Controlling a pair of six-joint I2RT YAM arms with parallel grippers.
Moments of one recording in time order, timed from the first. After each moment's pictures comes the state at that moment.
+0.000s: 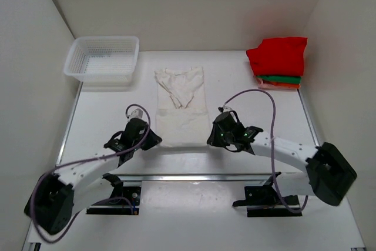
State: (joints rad) left arm -0.54 1.06 0.39 -0.06 -0.04 -0.92; right arm 0.75 1.31 0.64 -0.20 0.05 0.78
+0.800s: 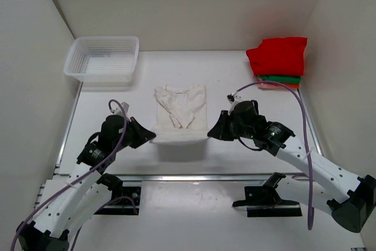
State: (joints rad) left arm -0.46 0.62 0.57 -0.55 0.13 -0.91; right arm 0.77 0.95 0.83 -0.51 -0.12 0.77
